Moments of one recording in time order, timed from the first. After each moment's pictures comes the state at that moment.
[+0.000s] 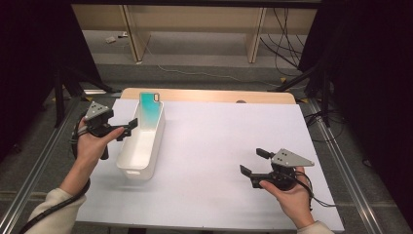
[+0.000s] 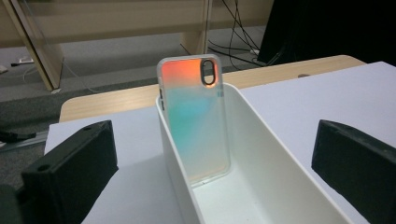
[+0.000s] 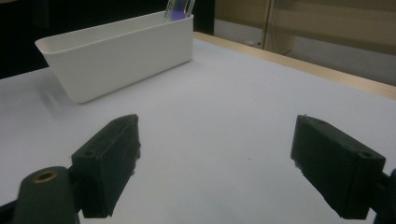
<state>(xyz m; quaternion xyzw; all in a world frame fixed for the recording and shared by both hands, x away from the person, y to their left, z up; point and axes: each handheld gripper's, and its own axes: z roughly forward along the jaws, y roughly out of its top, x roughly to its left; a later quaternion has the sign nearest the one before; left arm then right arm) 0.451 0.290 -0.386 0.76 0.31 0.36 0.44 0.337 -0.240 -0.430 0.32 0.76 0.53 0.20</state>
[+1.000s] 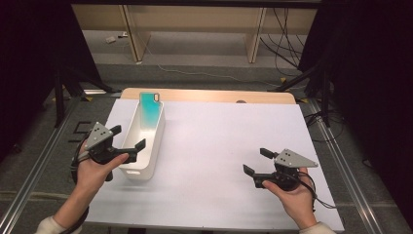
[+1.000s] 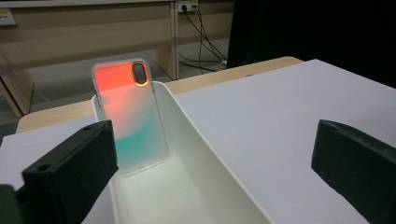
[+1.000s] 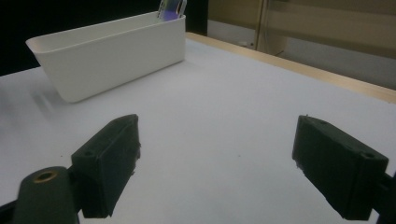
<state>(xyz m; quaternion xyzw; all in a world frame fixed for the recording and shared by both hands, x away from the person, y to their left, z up) 0.377 0.253 -0.390 0.75 0.29 0.35 0.48 0.334 -0.249 -0.427 0.33 0.76 0.52 0.21</state>
